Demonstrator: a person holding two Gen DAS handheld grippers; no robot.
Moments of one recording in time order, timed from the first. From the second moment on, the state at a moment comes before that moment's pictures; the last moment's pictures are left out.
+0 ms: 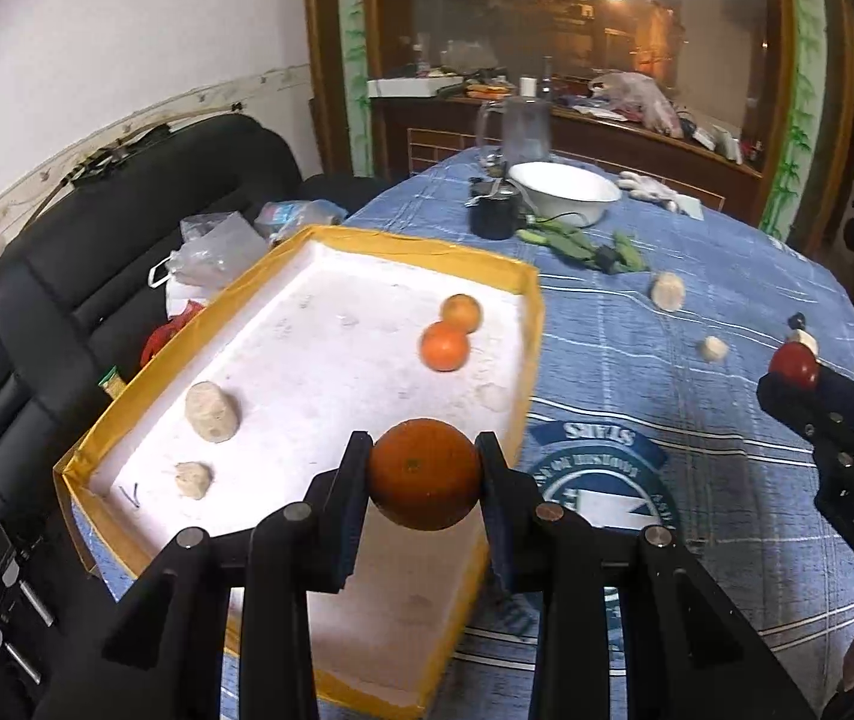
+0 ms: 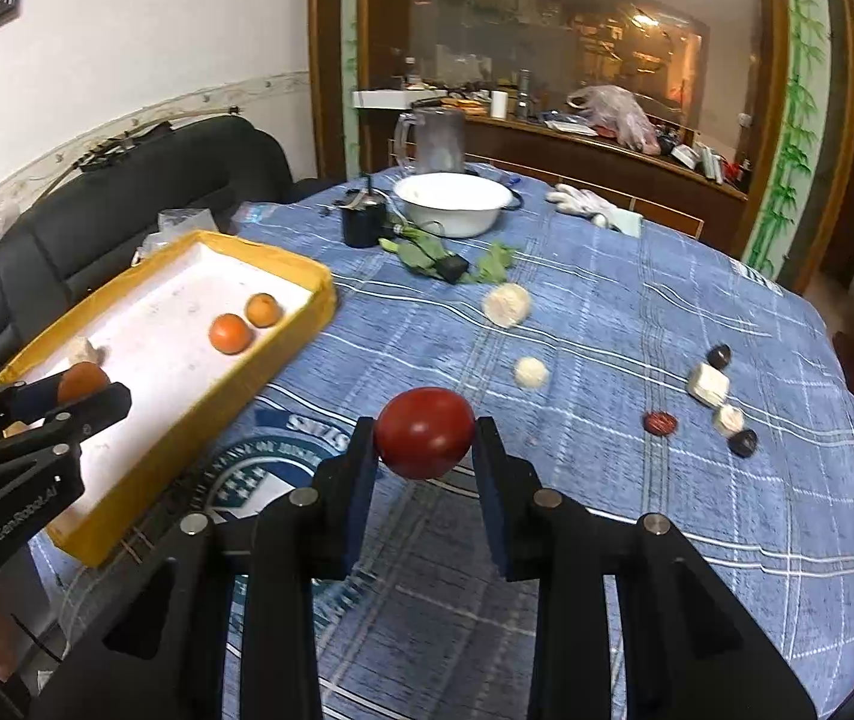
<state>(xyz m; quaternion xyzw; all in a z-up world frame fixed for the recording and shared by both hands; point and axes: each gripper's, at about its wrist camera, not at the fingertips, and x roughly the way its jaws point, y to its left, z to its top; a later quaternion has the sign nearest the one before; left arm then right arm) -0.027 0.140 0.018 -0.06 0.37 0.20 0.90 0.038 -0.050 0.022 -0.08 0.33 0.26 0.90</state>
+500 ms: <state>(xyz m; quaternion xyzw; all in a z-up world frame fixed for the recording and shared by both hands) -0.025 0.190 0.000 -0.09 0.40 0.24 0.88 0.043 0.012 0.031 -0.10 0.32 0.31 0.89</state>
